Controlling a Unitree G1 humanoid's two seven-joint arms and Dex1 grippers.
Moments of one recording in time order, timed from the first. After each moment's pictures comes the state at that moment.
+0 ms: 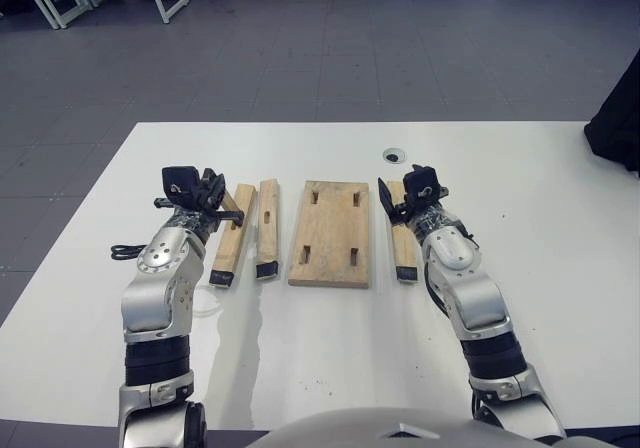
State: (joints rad) left arm -0.15 0.35 0.24 -0.16 -0.33 0.51 -0.12; right arm -0.25 -0.05 0.22 -0.15 -0.08 0.38 0.07
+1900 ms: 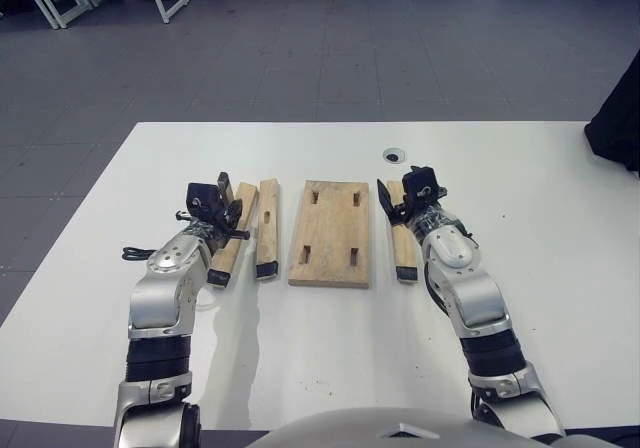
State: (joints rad) left arm -0.17 0.38 0.20 -0.10 -0.25 0.59 -0.19; right arm -0.26 -0.04 0.21 -0.13 -0.08 0.37 0.10
